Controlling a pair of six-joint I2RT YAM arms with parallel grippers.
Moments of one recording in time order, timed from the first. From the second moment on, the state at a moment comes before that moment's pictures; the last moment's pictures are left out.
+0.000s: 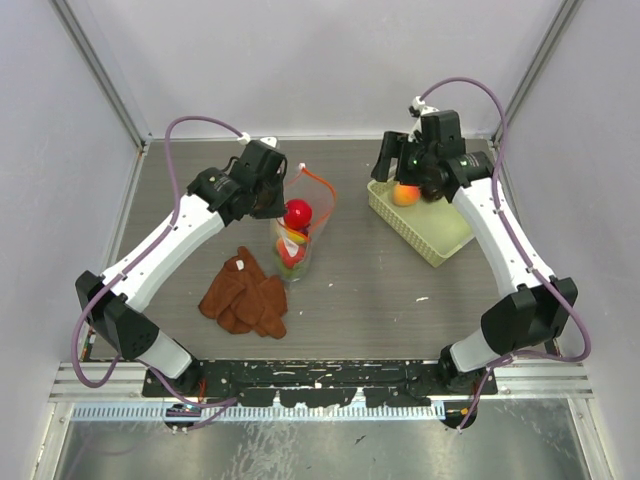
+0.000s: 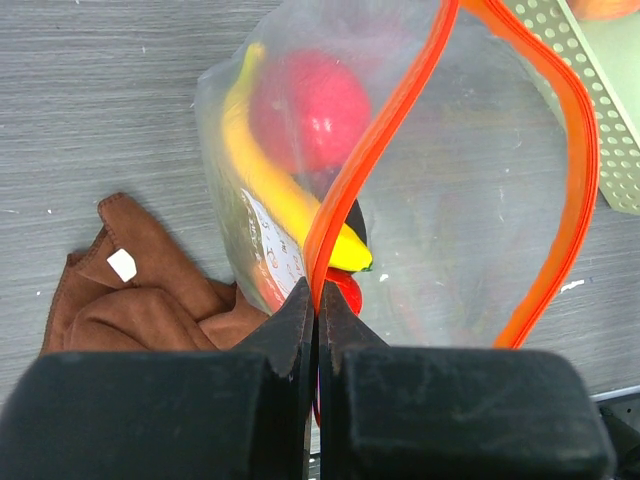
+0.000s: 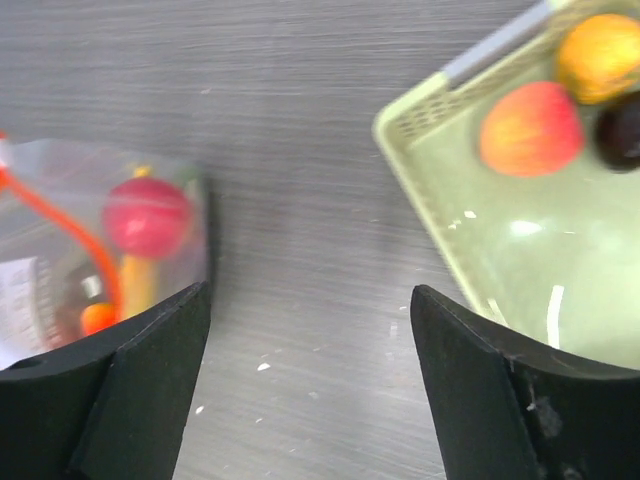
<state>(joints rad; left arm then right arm) -0.65 1.54 1.63 -0.93 -0.22 -0.60 0.28 1.51 1.60 -0.75 -0.14 0.33</state>
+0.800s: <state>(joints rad) -0.65 1.57 1.65 -0.90 -0.15 -0.50 0.13 1.77 1.35 -0.27 0.09 0.27</state>
